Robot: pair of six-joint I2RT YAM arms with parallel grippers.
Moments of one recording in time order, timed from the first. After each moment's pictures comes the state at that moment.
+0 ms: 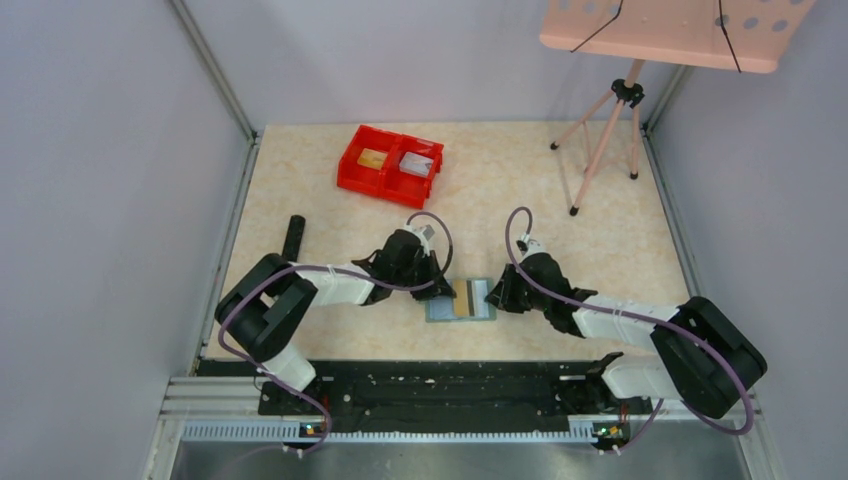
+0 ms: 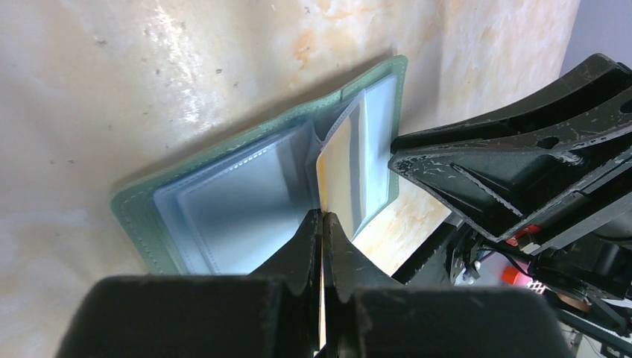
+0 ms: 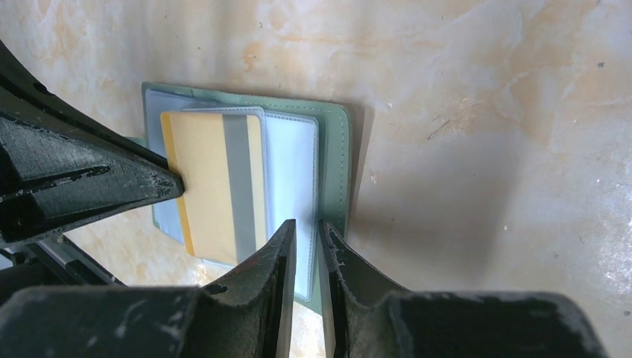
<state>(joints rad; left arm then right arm) -0.72 1.63 0.68 0.23 0.36 -0.88 0.63 1.27 0.34 0.22 -0.09 0.73</state>
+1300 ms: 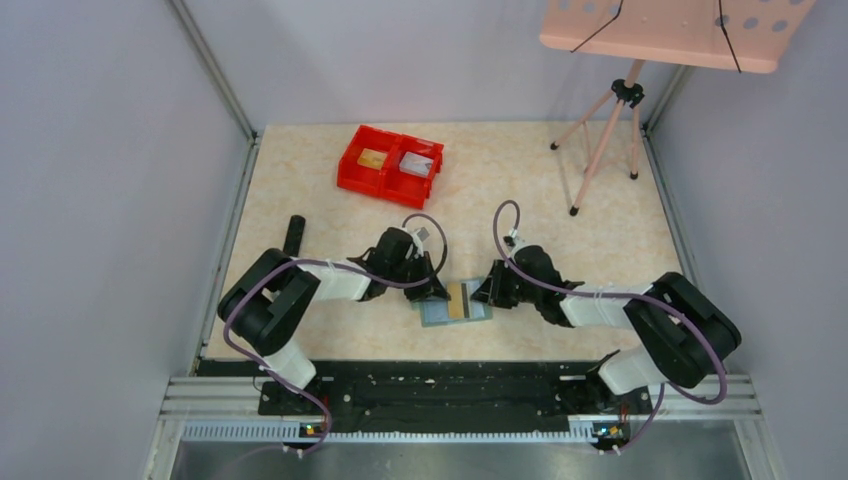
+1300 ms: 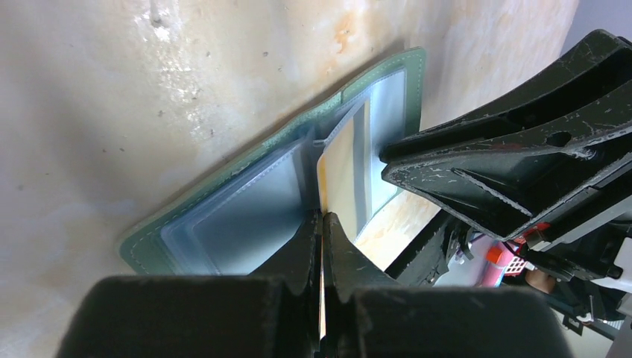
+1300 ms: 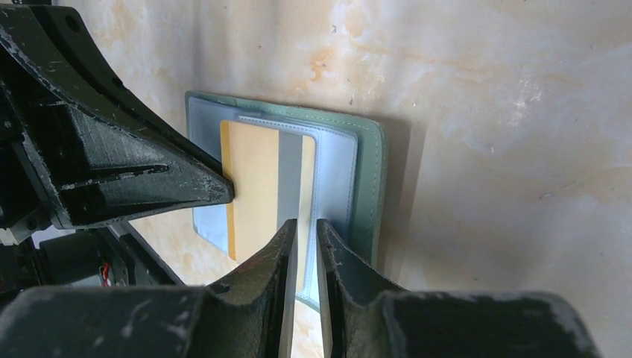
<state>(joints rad) -0.64 1.67 0.67 0.21 0.48 -0.86 0.62 1.43 0.39 0.36 -0.26 0.77</state>
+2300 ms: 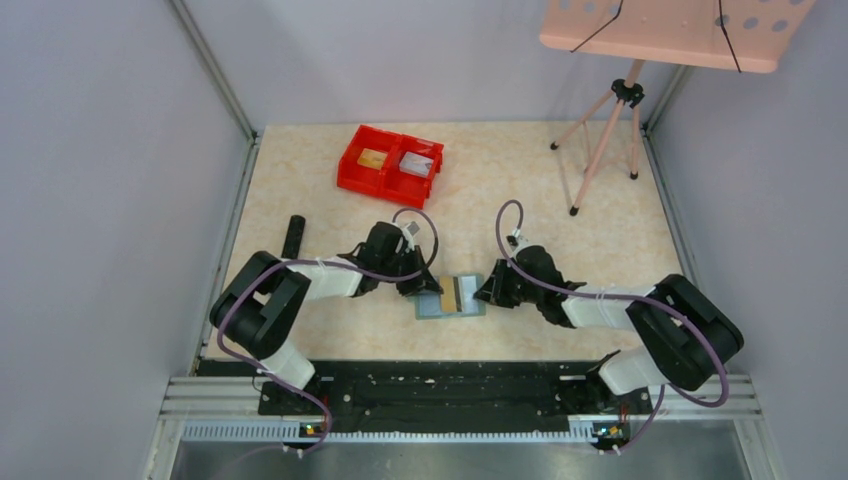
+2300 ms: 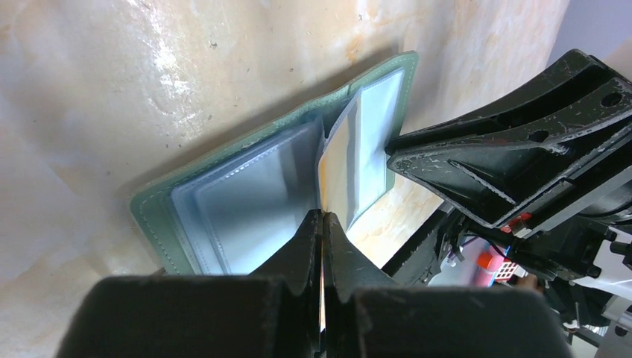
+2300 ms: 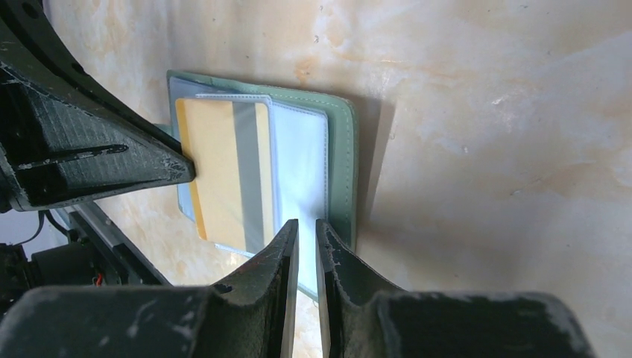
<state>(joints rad) -0.57 1.63 0.67 0.16 0.51 -0.84 0.61 1.42 0.39 0.37 -0.23 0.77</state>
